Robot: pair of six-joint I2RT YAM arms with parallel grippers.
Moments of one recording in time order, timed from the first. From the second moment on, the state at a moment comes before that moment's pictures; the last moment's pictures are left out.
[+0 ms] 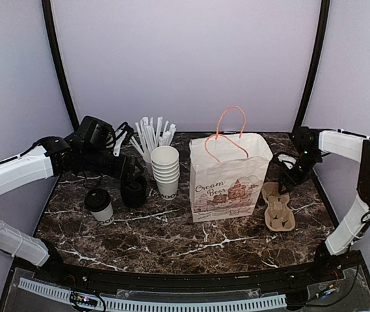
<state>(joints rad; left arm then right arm) -0.66 1.27 1.07 -0.54 0.01 -0.24 0.07 1.62 1.18 -0.97 -0.15 -0.46</state>
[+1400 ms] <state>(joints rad) -0.66 1.24 1.04 -0.54 0.05 -0.27 0.10 1.73 1.35 -0.94 -0.21 -0.32</state>
